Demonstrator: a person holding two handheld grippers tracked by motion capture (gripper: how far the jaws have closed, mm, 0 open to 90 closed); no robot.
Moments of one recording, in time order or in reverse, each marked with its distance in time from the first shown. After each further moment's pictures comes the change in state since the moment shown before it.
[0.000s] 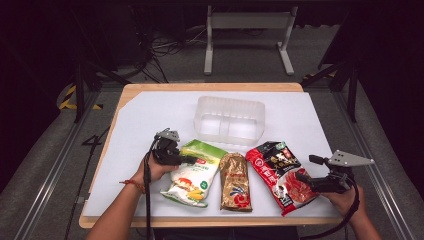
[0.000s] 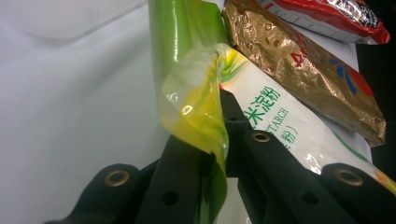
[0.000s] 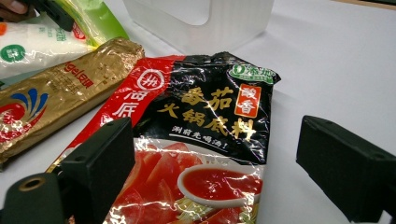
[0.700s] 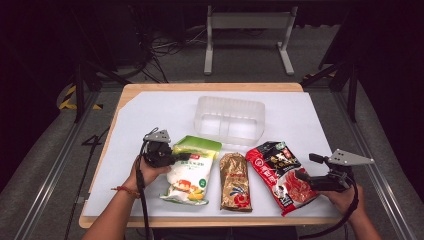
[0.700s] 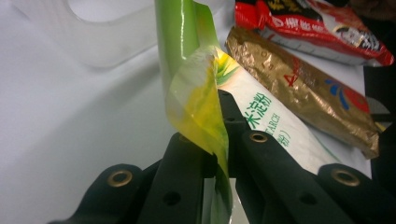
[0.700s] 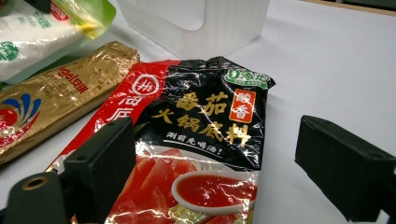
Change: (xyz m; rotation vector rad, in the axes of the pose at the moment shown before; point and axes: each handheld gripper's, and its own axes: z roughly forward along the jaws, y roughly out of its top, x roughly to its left) left arm -0.021 -0.005 -0.032 -0.128 0.109 0.018; right arm -0.001 0.001 0.002 -0.013 -0.013 0.002
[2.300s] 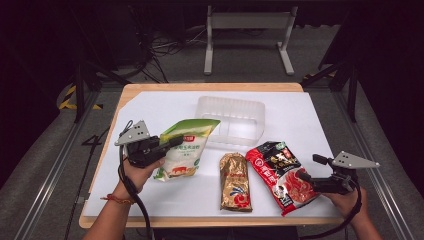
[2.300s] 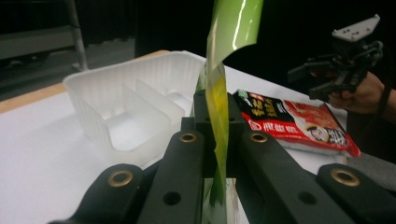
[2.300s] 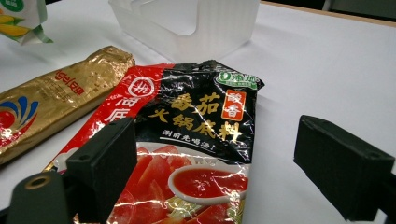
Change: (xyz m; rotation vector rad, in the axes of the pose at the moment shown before) left arm -0.062 0.037 -0.061 -0.347 0.158 0.090; right arm 0.002 -0.003 -0.010 -0.028 -0.034 0.001
